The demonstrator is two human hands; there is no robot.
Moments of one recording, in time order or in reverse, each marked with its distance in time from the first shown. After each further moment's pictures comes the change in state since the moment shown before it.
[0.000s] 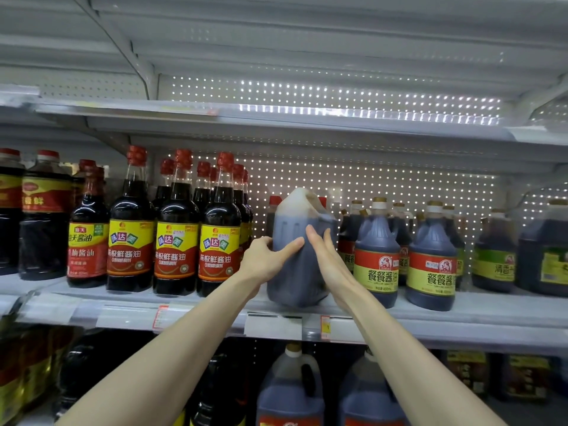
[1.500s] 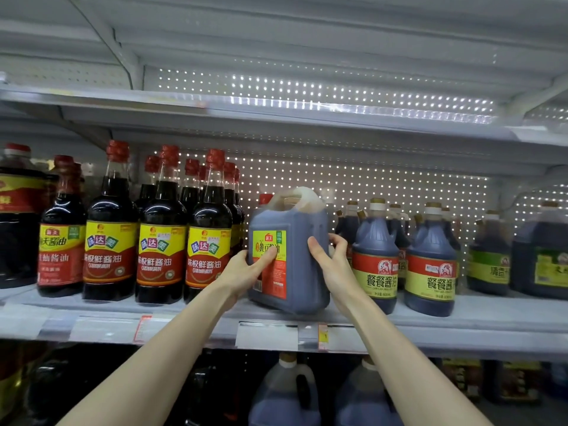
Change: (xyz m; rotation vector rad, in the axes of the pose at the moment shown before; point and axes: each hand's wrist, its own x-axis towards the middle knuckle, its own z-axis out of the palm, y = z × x) left_hand 0.027 -0.045 -0.008 -0.217 -0.158 -0.107; right_hand 0.015 0.022 -0.009 0.183 0.077 -0.210
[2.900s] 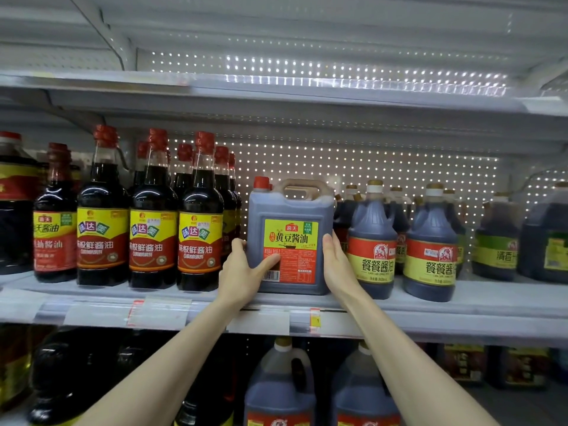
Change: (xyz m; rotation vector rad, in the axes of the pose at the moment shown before) left_hand -0.016 -0.024 0.025 0.421 0.303 0.147; right_hand 0.018 0.046 -0.023 -0.219 0.055 0.058
